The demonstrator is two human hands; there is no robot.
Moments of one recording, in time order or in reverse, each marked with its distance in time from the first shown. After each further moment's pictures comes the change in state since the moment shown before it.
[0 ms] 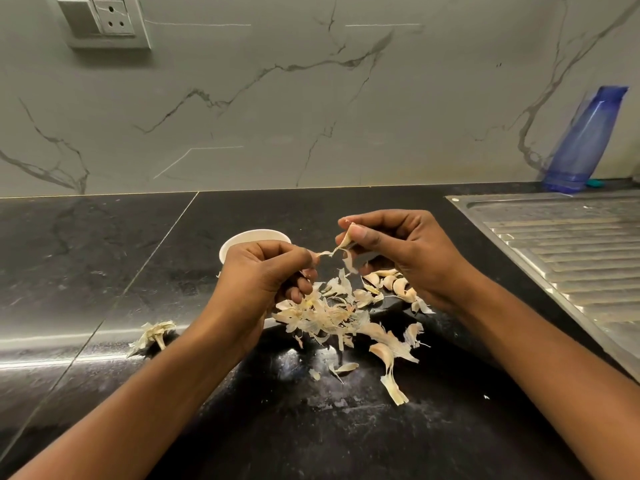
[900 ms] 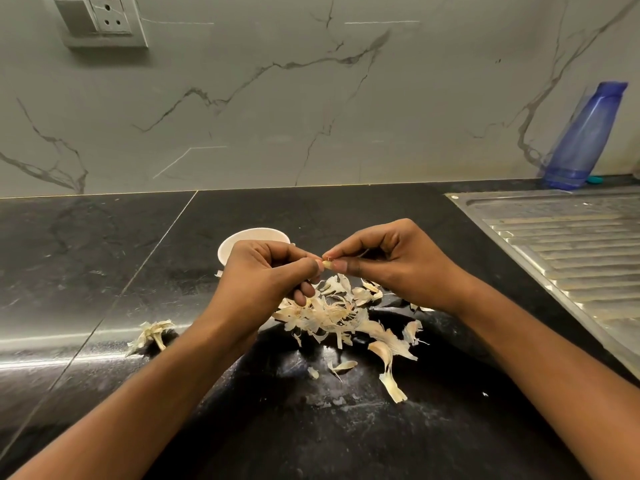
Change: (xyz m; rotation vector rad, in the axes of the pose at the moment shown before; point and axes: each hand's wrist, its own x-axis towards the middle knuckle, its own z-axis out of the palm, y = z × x) left_hand 0.000 -0.002 0.000 0.171 -0.057 0.088; right_hand 0.000 0.007 0.002 -0.424 -0.186 -0.225
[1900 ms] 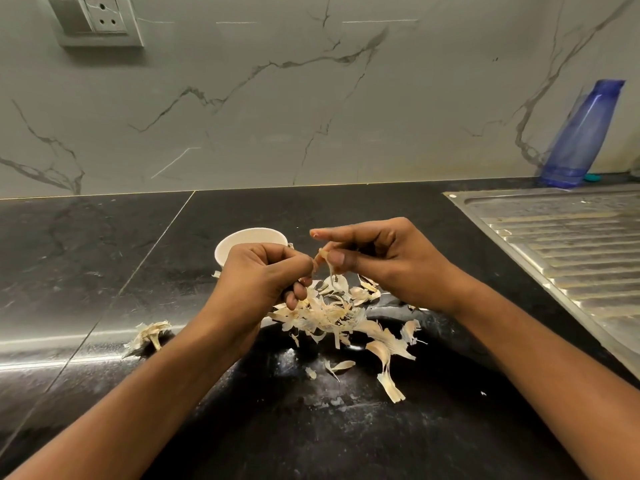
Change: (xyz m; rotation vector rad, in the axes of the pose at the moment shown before) left_hand 0.001 -0.002 0.000 -0.044 -0.002 -0.070; right_hand 0.000 0.001 0.004 0.118 0.008 0.000
